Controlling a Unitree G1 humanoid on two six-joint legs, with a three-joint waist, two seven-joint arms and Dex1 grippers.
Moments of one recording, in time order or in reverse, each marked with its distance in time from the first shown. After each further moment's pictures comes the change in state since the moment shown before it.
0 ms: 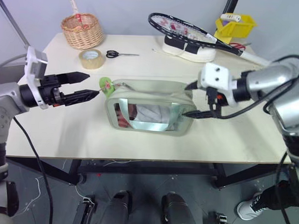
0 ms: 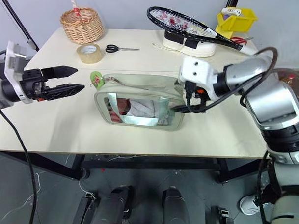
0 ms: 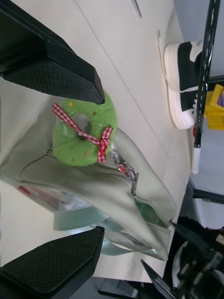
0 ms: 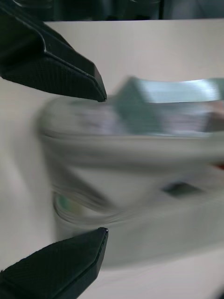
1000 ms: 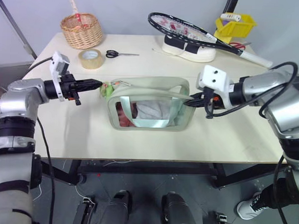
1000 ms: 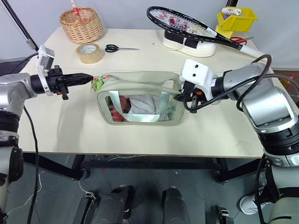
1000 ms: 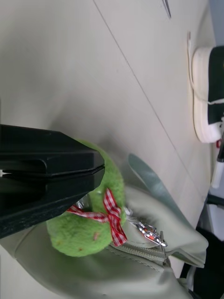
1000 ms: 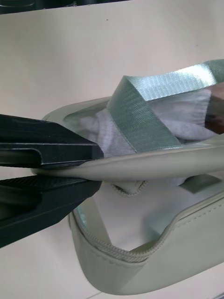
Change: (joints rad) left arm -0.360 -0.123 -0.182 0.624 0.283 -0.248 -0.163; right arm 0.003 0.021 -0.009 -0.010 0.019 0.102 -0.092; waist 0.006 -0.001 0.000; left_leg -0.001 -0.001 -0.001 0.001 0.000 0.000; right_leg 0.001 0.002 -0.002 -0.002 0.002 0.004
